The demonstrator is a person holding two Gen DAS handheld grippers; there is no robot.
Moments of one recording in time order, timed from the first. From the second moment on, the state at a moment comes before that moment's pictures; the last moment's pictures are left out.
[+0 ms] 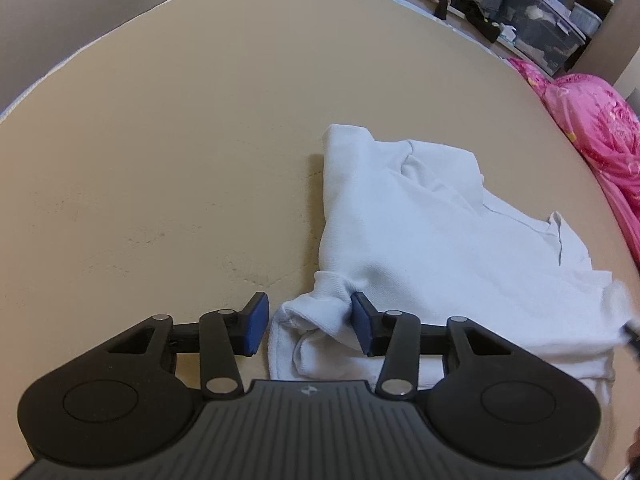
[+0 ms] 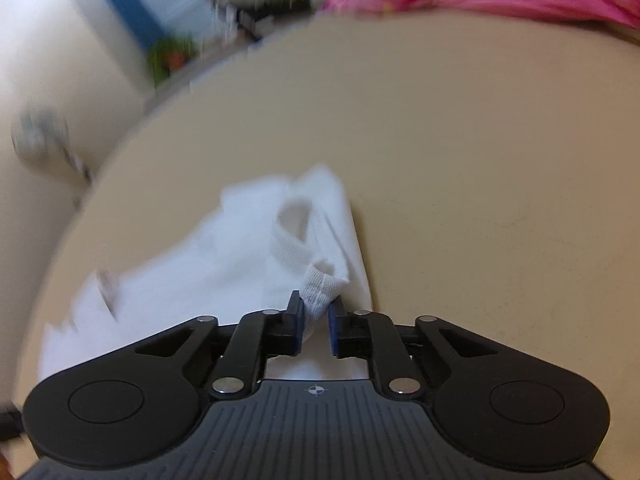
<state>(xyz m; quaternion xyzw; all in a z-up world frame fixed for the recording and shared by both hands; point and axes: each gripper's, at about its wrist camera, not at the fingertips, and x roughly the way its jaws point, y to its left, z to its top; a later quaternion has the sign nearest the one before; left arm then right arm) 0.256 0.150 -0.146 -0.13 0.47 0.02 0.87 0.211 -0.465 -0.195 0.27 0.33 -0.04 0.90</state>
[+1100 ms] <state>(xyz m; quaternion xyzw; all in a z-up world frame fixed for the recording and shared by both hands) 0.288 0.154 -0.129 -0.13 0.40 0.07 0.91 0.243 -0.459 -0.214 0.19 0.37 -0.07 0.91</state>
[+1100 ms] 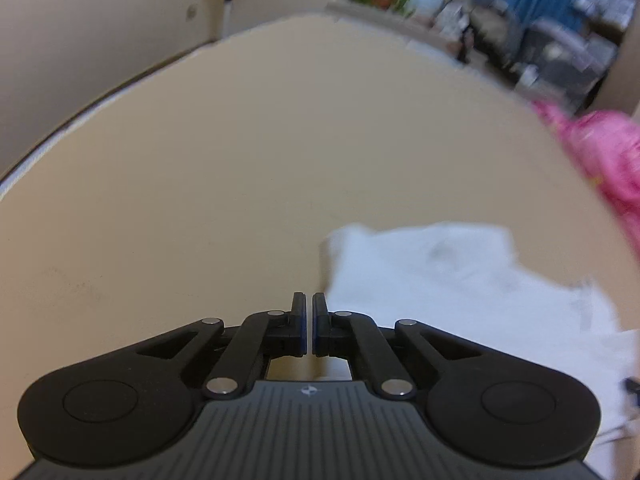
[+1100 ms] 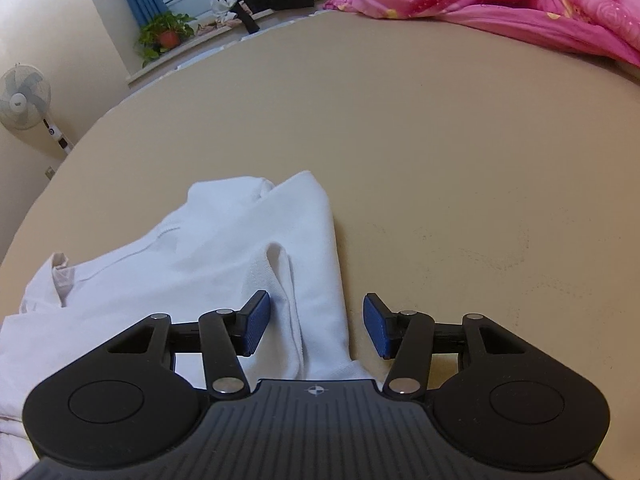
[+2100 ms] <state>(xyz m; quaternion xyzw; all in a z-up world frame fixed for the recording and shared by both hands) 0.063 0.092 -0.058 -0.03 0.38 0.01 0.92 -0.012 -0.441 -0.095 0.16 0.25 -0.01 0.96</state>
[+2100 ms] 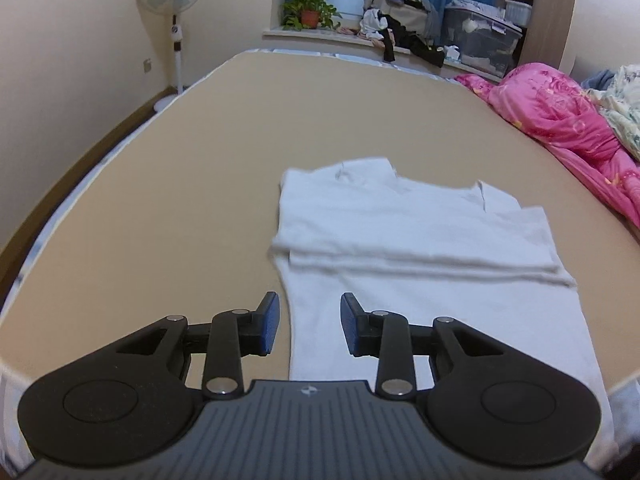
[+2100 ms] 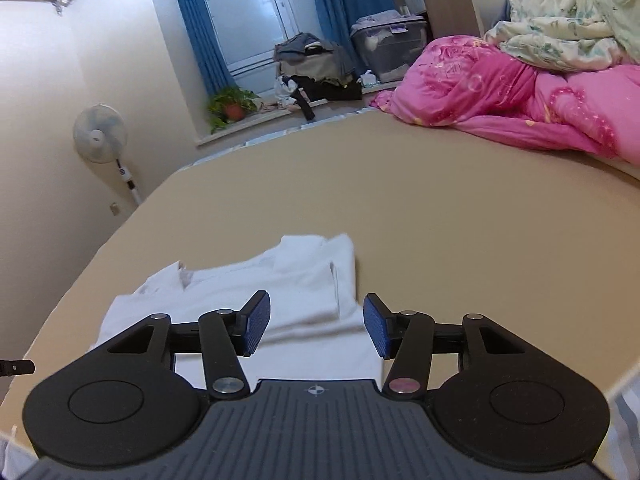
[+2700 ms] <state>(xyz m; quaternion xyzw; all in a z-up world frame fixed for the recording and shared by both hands) 0.018 0.095 -0.092 0.01 0.45 0.02 0.89 -0.061 -0.473 -0.139 0.14 0.33 -0.03 0.93</state>
